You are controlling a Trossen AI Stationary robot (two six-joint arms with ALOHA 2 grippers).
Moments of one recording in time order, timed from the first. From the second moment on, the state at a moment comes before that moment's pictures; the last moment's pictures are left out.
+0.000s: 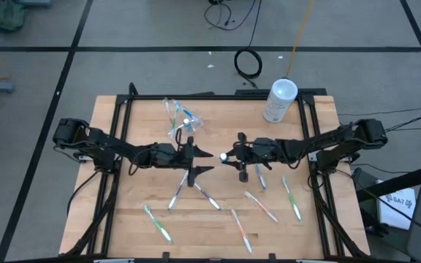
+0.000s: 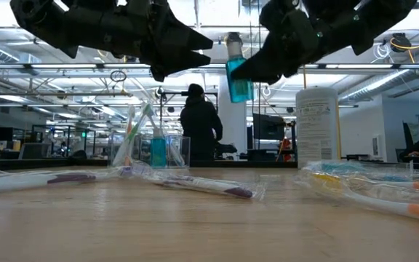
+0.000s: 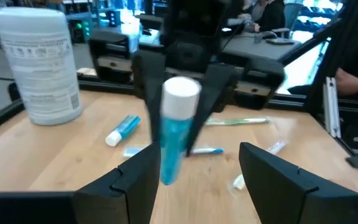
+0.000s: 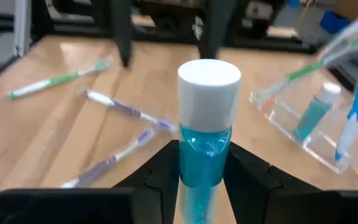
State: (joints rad) left arm -0.11 1.52 0.63 0.75 -0.12 -0.09; right arm 0.04 1.42 0.68 0.40 0.05 -0.05
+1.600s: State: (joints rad) left arm -0.05 1.62 1.18 -0.02 -0.11 0.07; right arm 0.01 1.43 0.68 0.39 0.05 -0.04
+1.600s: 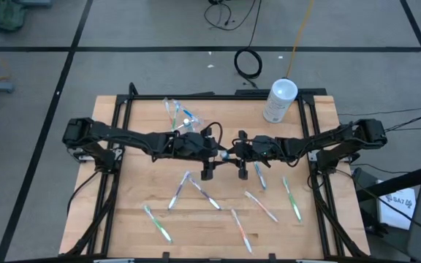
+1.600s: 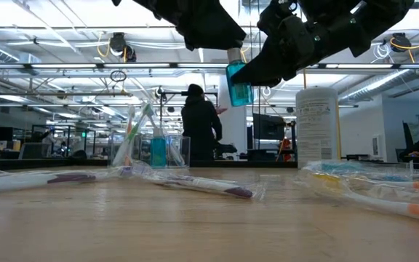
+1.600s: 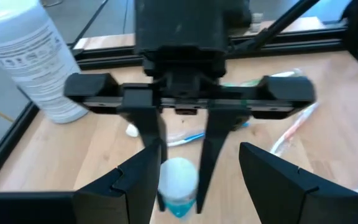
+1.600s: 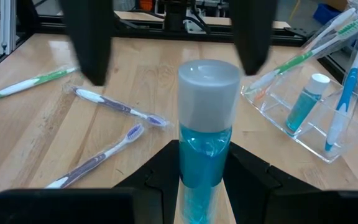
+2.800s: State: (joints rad) left arm -0.03 1.62 1.18 -0.03 -0.10 0.05; right arm 0.01 1.43 0.68 0.45 0.05 -0.05
